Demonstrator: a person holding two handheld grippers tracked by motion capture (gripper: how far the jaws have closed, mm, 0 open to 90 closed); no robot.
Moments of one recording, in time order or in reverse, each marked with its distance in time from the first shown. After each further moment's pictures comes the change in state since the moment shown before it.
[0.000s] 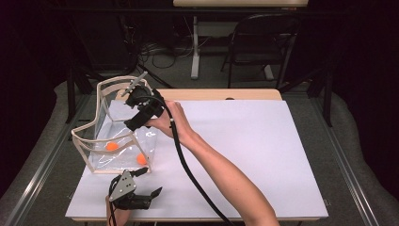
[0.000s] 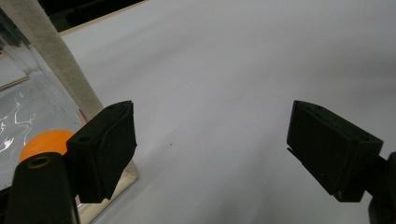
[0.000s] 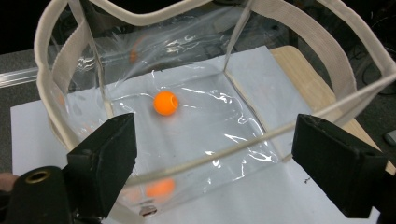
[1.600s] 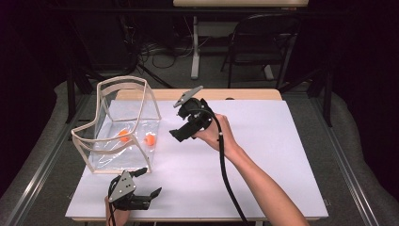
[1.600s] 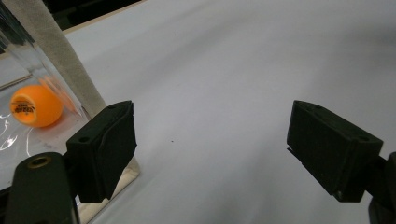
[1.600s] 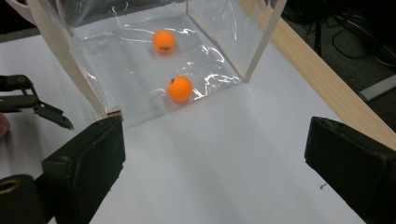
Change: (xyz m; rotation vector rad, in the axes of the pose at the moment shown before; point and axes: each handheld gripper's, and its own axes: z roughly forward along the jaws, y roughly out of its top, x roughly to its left) left arm 0.000 -0.001 -0.002 0.002 0.007 0.003; right arm -0.032 -0.103 -0.060 0.025 -0.077 0.071
